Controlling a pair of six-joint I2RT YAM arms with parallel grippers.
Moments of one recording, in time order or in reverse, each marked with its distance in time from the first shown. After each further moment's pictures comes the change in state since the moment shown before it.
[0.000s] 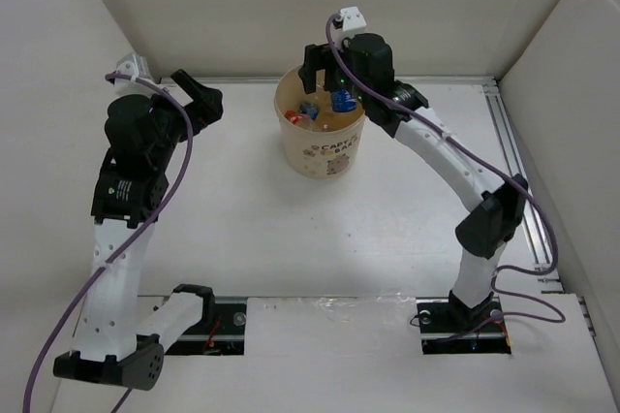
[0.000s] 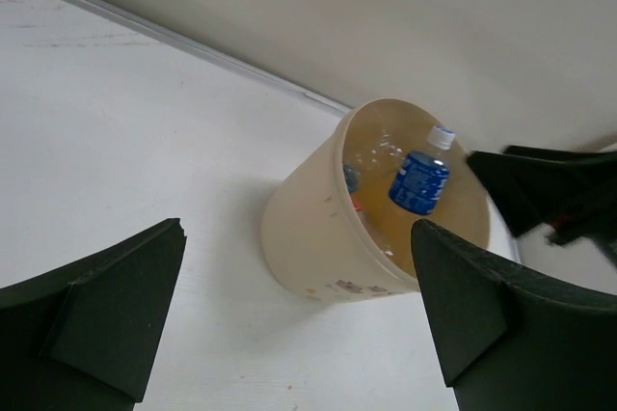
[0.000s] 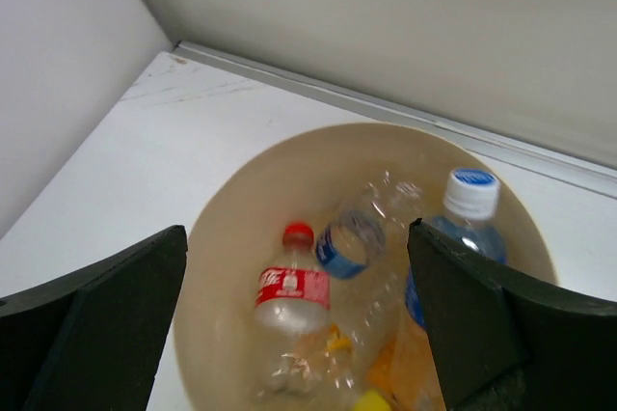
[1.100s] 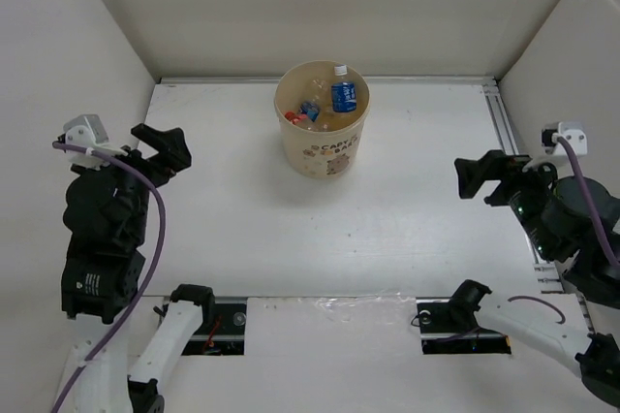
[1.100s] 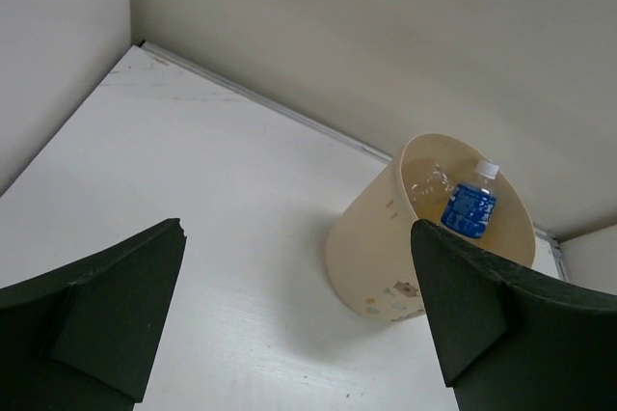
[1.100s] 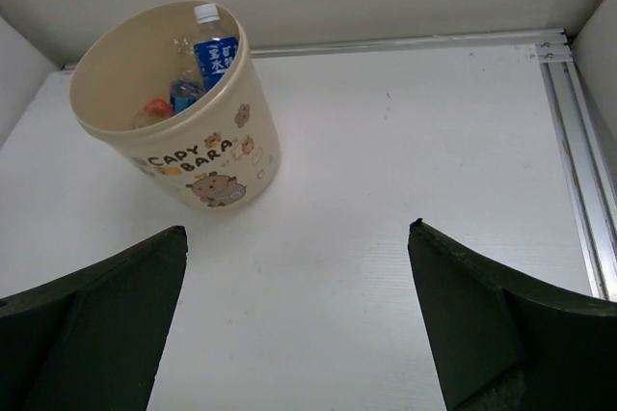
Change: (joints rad) left arm -0.004 -0.318 -0.065 -0.132 -0.207 0.114; right arm 0.158 -1.200 -0.552 -0.641 0.549 0.109
